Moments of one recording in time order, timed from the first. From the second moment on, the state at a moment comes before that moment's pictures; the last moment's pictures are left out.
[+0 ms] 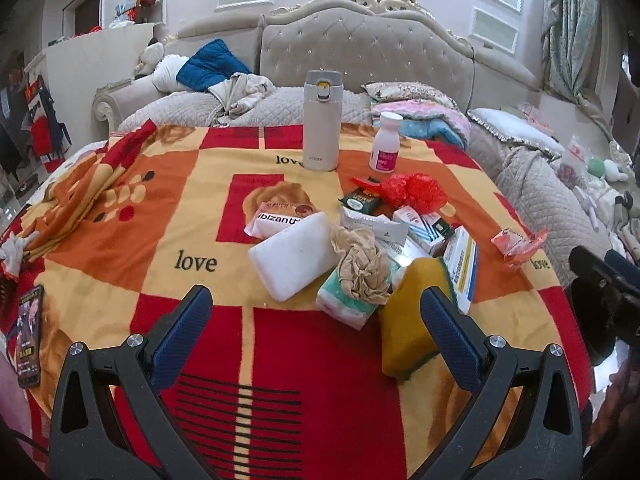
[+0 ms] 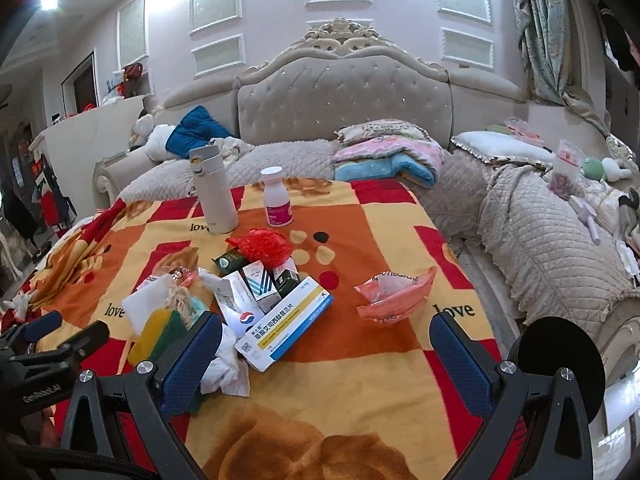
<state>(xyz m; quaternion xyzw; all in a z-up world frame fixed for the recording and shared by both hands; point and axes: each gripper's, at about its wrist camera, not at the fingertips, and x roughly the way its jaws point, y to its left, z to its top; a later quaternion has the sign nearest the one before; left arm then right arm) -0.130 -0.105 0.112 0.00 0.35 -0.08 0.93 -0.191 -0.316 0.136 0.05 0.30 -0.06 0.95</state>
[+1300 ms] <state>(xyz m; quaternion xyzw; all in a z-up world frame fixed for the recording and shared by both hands) -0.128 -0.066 0.113 -0.03 0.37 -0.09 0.92 -0.170 -0.299 0.102 0.03 0.37 0.00 0.93</state>
